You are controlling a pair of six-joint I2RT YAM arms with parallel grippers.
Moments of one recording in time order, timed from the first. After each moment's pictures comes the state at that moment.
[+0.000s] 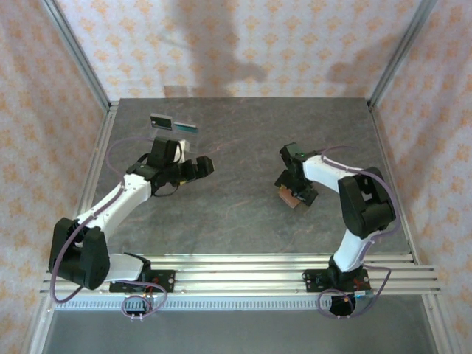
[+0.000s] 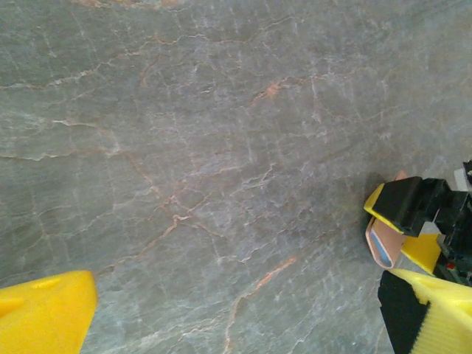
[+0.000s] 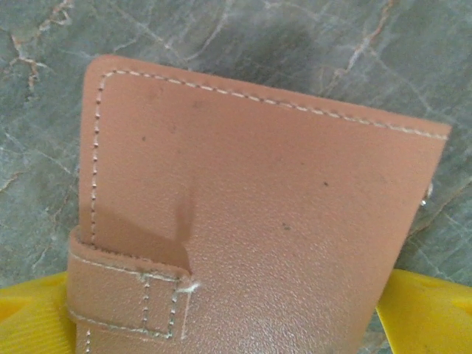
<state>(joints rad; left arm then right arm) -0.27 1.32 0.90 -0.43 0.34 -0.62 0.38 1.74 1.04 -0.74 0.06 1.00</state>
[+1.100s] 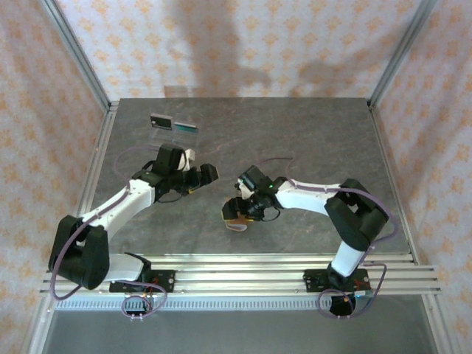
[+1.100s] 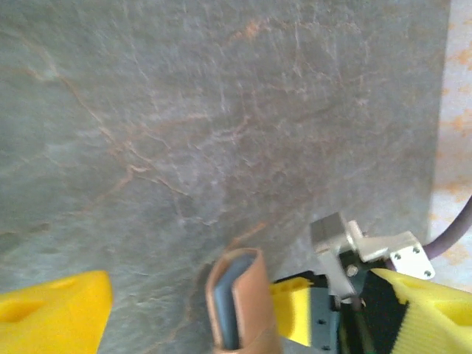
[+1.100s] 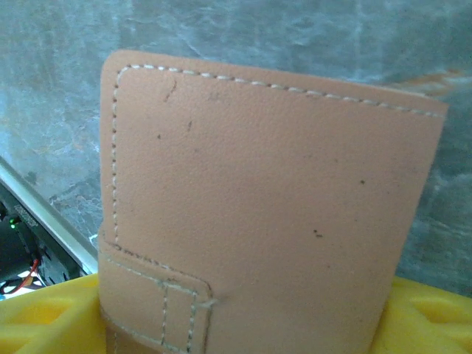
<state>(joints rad) -0.30 1.35 0.82 -0.35 0.47 -0.75 0.81 1.71 0.95 -0.35 -0.49 0.68</state>
